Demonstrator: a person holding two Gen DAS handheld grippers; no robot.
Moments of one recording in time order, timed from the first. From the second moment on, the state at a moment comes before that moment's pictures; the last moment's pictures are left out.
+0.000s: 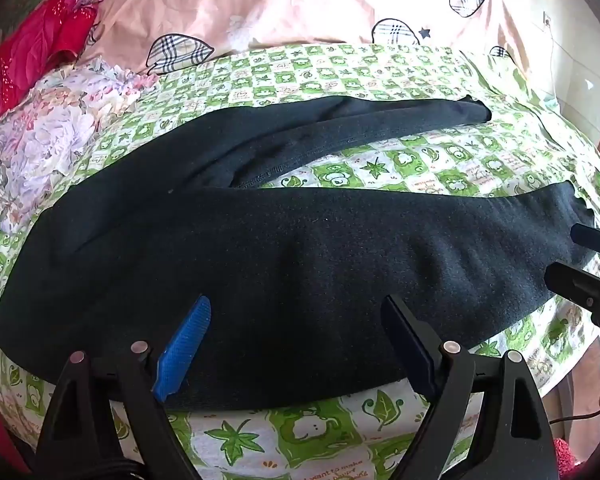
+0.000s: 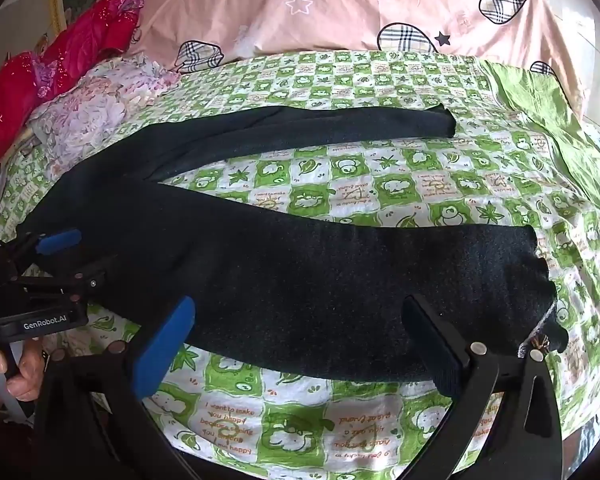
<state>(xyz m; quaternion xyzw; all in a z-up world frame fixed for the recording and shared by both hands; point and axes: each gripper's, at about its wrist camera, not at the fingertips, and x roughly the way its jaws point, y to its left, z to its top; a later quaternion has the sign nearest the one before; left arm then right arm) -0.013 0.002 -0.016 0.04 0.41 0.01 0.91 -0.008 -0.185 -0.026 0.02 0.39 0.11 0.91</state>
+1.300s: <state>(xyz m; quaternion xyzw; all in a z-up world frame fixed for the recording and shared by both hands) -0.012 0.001 -0.016 0.04 0.42 0.00 0.91 -0.005 -0.186 -0.025 0.02 0.39 0.12 0.91</state>
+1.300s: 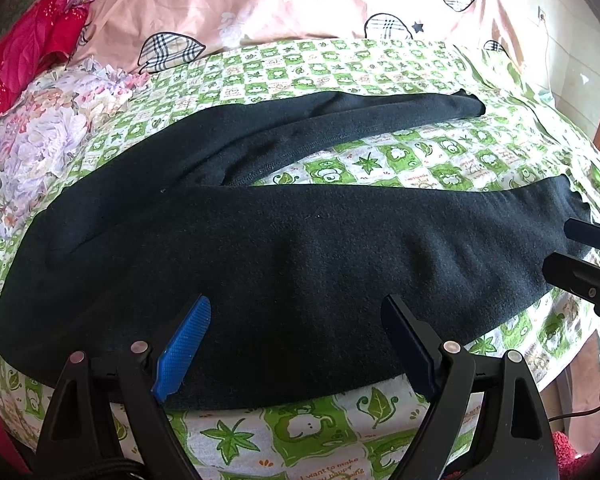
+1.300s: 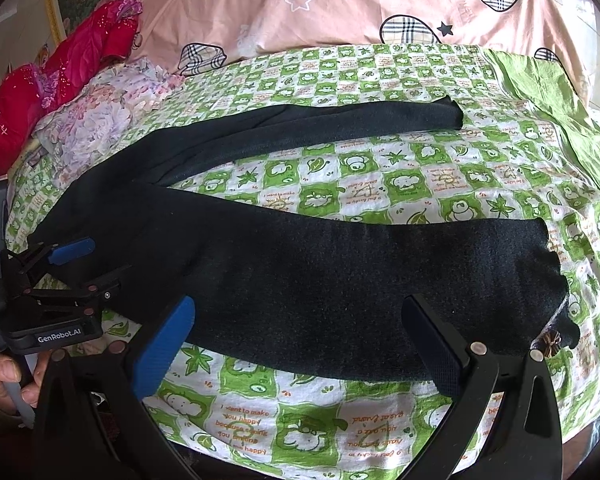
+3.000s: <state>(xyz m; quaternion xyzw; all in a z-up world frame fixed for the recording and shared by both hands) 0.298 0.004 0.003 0.01 0.53 -0.12 0.84 0.293 -0.341 -0.007 0.14 0.50 0.12 0.84</state>
